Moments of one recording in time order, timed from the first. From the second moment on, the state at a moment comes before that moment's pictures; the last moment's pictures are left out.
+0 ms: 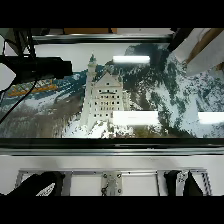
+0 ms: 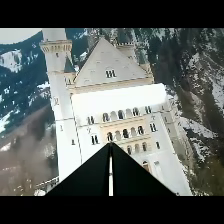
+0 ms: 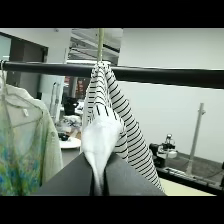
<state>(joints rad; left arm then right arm) -0.36 -1.09 1.56 1.57 -1.15 -1.78 -1.18 -0.69 1.34 -0.40 0.26 0.44</state>
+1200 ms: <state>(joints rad) -0.36 -1.09 1.56 1.57 -1.17 -1.79 -1.23 -0.84 1.34 -0.40 0.00 0.44</state>
